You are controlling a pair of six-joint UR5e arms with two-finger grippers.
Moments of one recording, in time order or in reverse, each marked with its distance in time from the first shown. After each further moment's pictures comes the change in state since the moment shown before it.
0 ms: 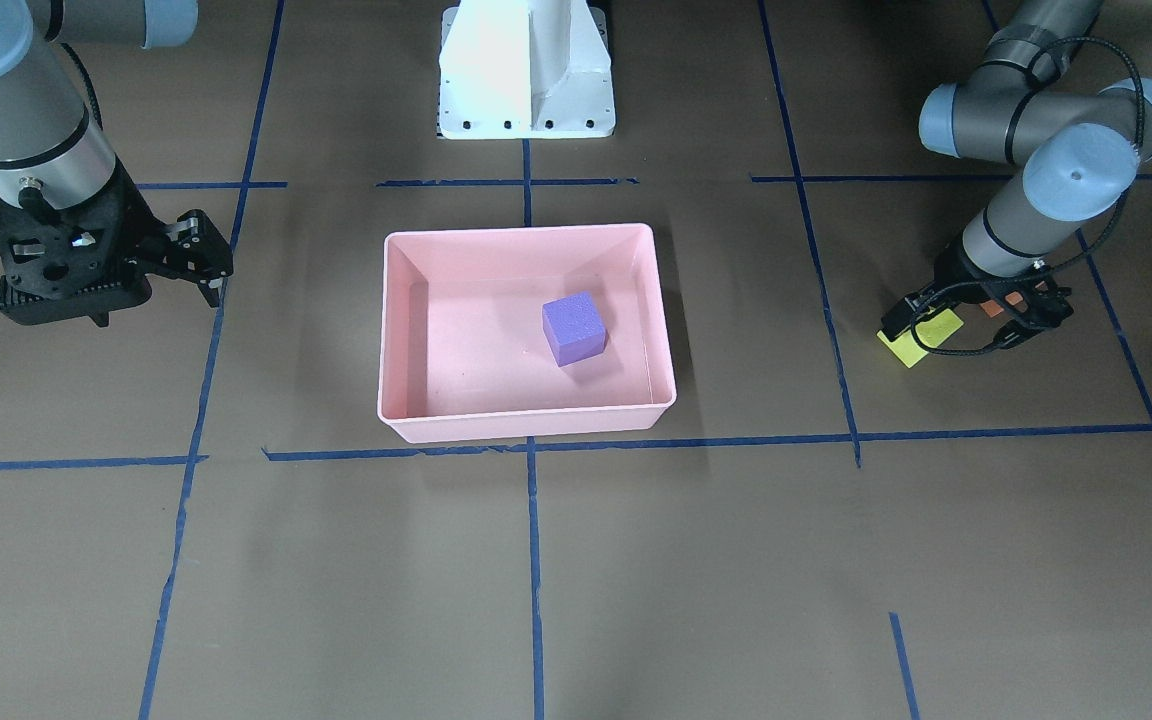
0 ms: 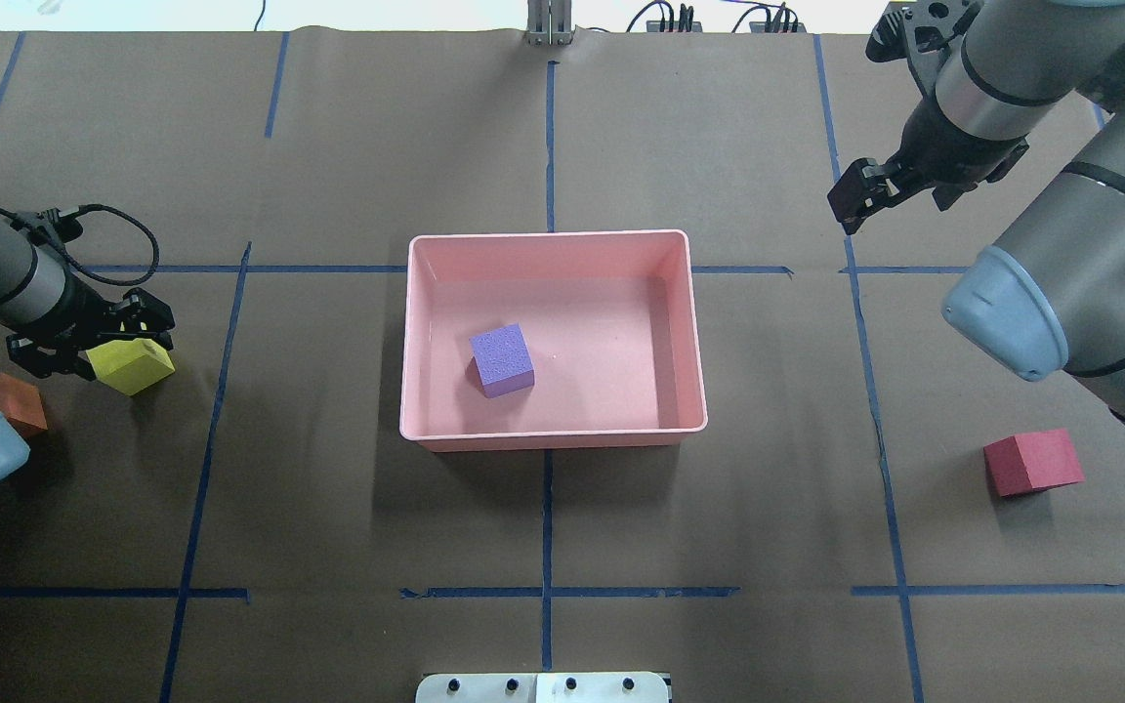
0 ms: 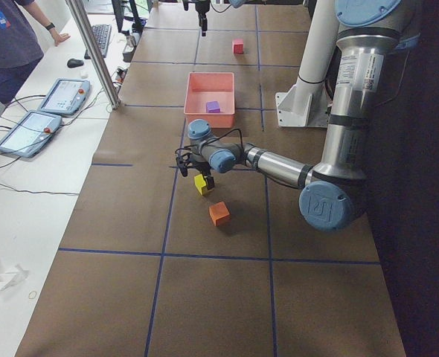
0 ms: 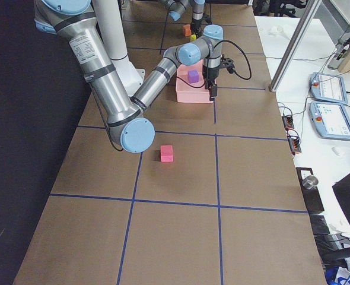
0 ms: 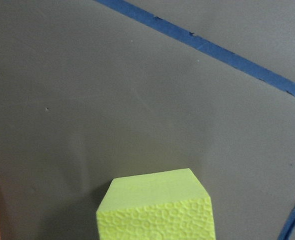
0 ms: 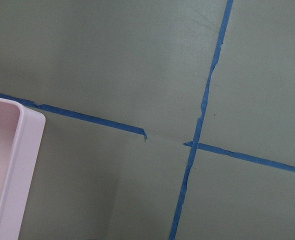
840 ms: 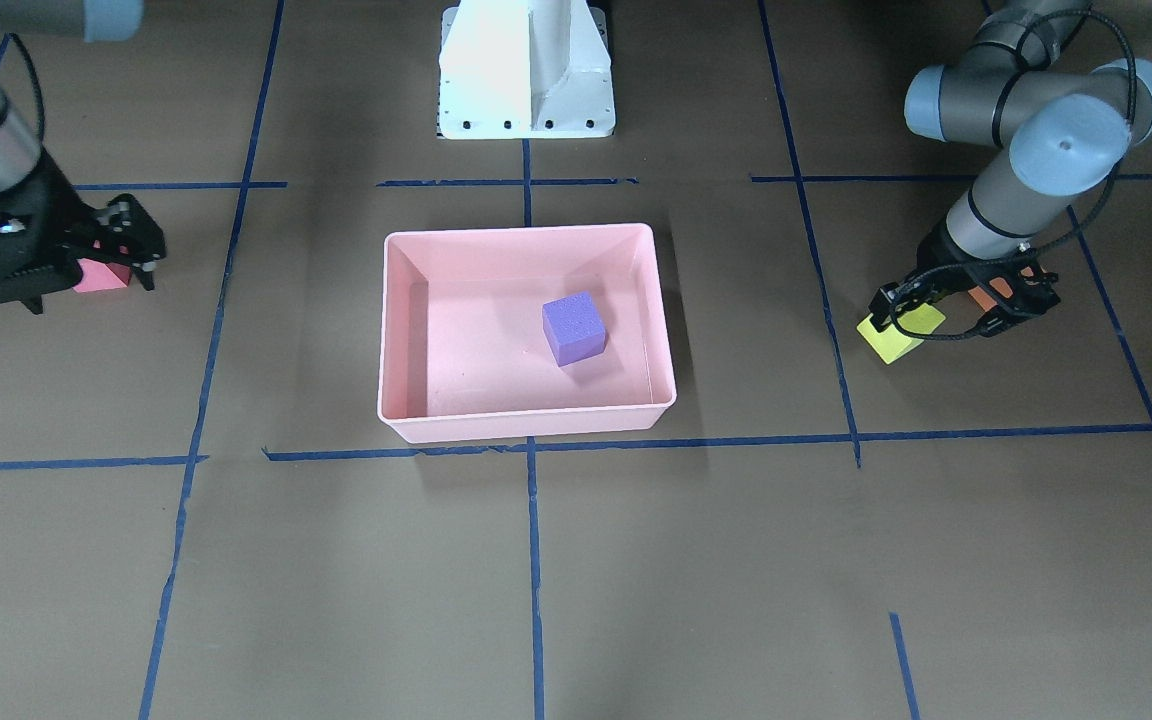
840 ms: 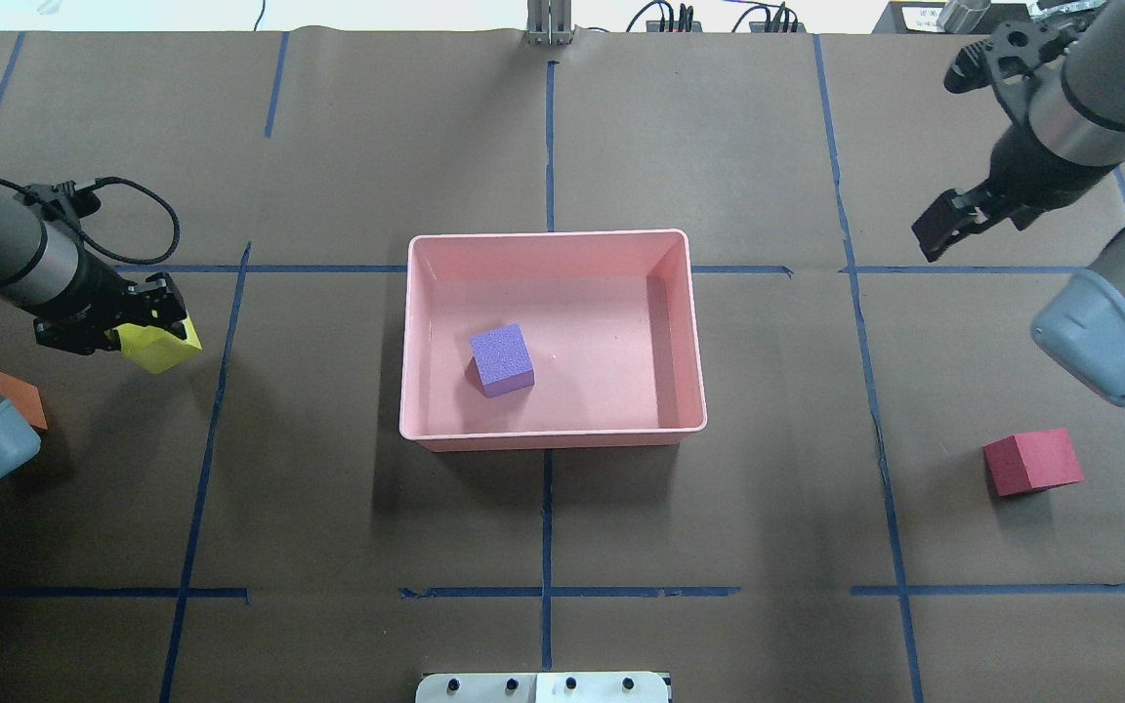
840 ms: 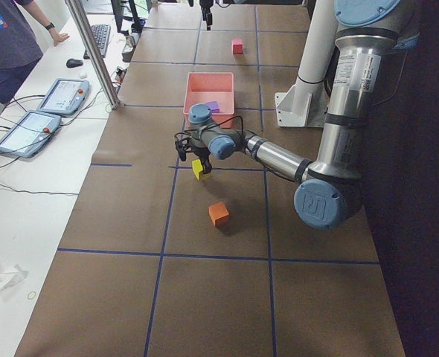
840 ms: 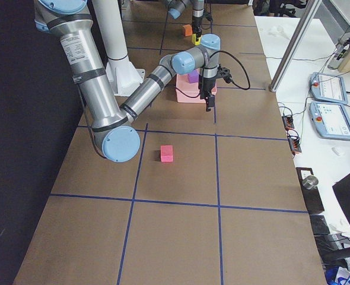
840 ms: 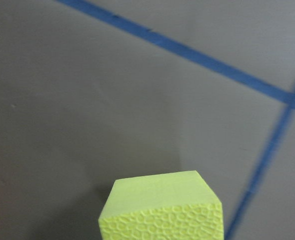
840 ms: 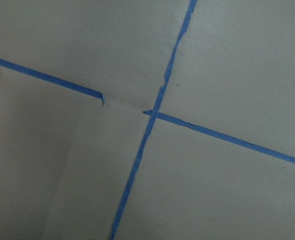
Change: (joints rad) left arm -0.006 -0.043 -0.143 0.081 0.008 0.006; right arm 0.067 -0.189 0.089 0.013 0.033 -0.182
